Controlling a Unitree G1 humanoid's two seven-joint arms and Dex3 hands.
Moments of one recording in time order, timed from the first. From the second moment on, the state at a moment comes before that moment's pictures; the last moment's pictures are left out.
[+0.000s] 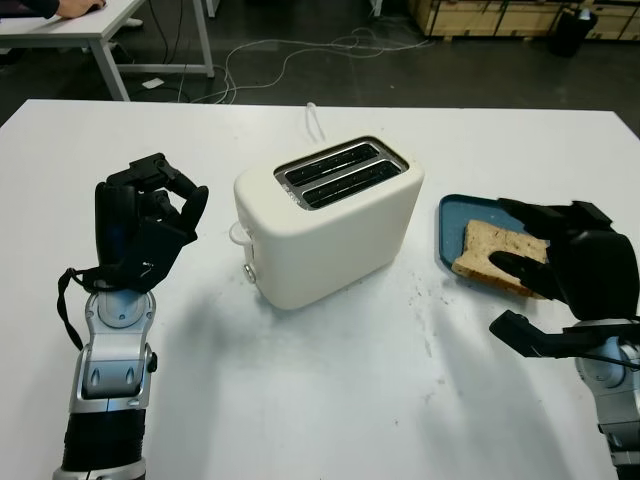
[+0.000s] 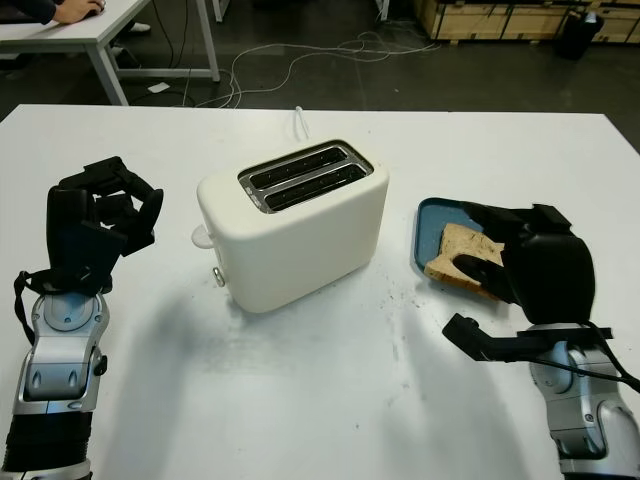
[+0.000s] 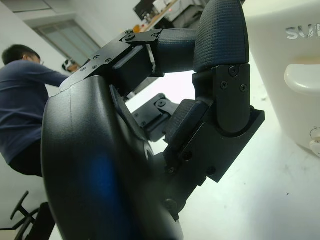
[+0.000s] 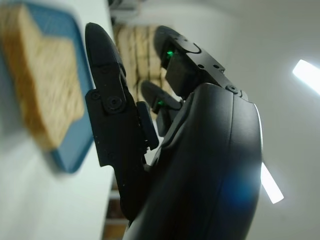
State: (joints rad) left arm -0.20 0.20 0.15 -0.11 0.21 0.00 0.12; right arm 0.04 -0.55 -0.13 -0.04 -0.84 -0.08 -0.13
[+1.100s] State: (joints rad) left arm -0.20 0.20 0.15 -0.11 0.21 -0.01 0.13; right arm -0.15 -0.65 0.17 0.36 -0.99 0.06 -0.33
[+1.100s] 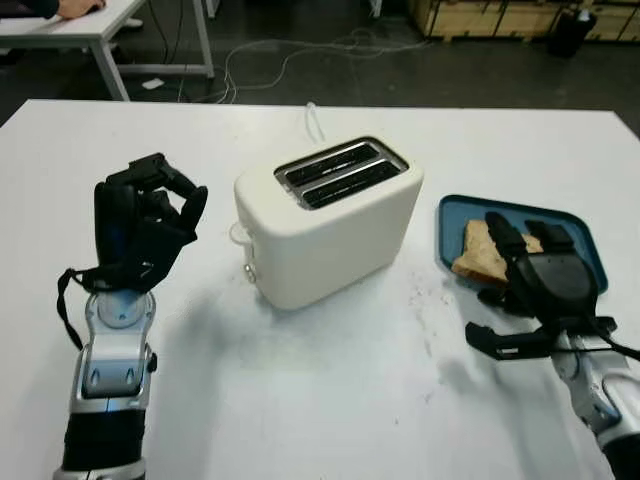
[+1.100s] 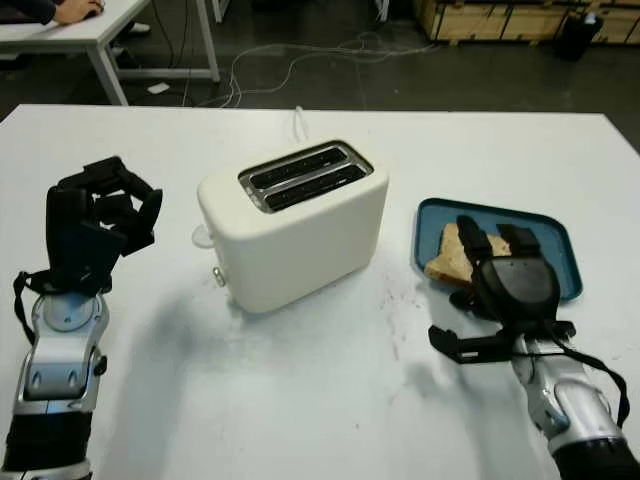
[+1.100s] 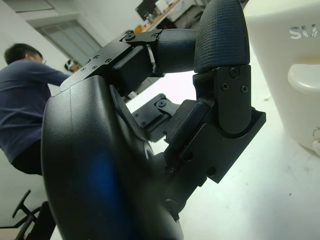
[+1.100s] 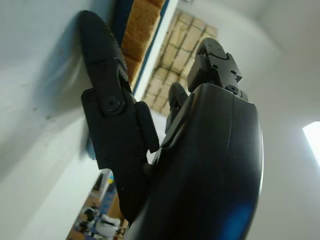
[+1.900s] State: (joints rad) left arm -0.20 0.20 0.15 -0.11 0.22 -0.01 0.16; right arm -0.18 -0.74 0.29 0.48 -1.01 0.02 -0.53
